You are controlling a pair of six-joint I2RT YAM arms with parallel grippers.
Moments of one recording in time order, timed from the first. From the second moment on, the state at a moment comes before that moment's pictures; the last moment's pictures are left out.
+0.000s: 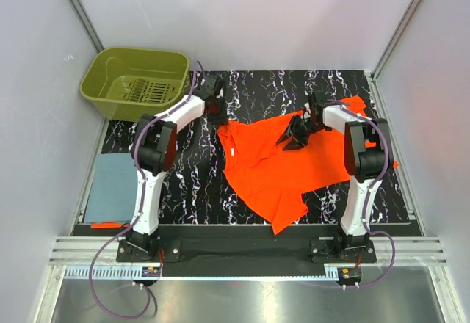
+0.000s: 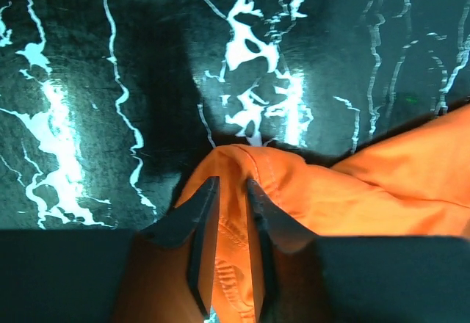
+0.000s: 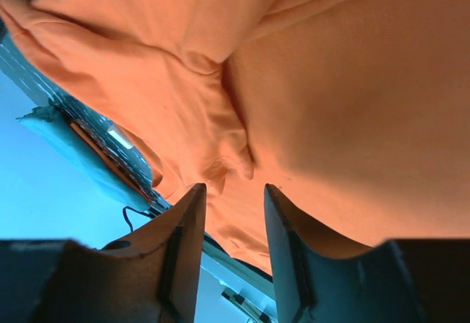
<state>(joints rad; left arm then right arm) -0.39 2.26 1.81 -0.55 0.09 -0.52 0.13 2.04 1.38 -0.61 -0.60 0.64</state>
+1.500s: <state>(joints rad) -0.36 2.11 1.70 -0.46 0.13 -0.55 0.17 2.11 1.39 -0.57 -0.65 0.64</state>
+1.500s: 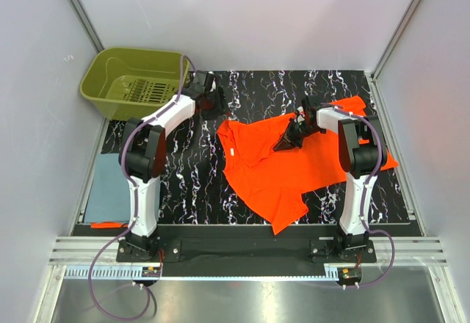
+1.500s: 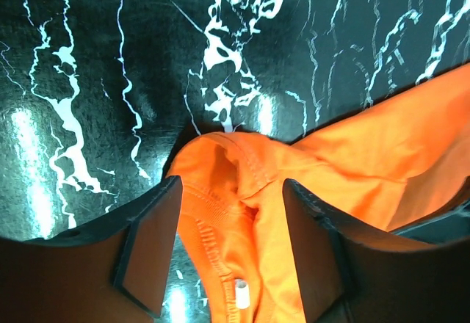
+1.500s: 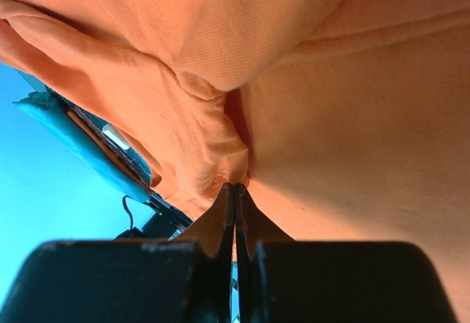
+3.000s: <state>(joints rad) -0.34 2.12 1.67 -0.45 0.23 -0.58 0.14 1.92 1.32 -0.72 -0.67 0.56</state>
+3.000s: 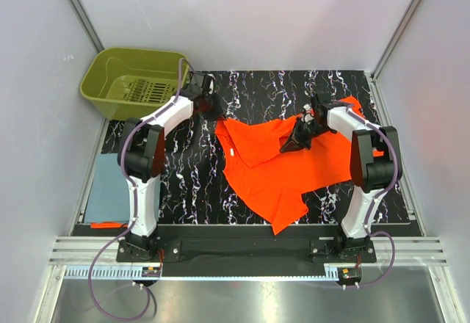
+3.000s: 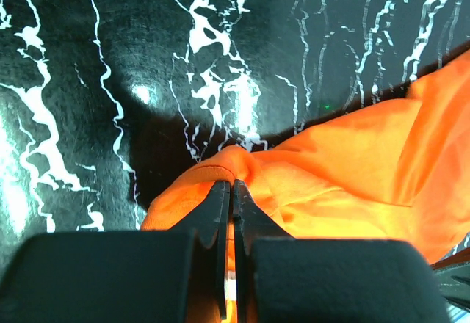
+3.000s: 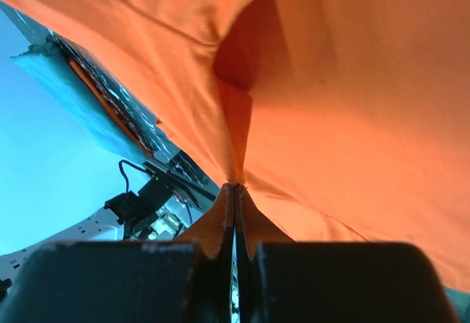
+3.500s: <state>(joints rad) -0.34 2.02 1.48 -0.43 0.25 -0.57 0.13 1.90 1.28 -0.79 -0.67 0.49</state>
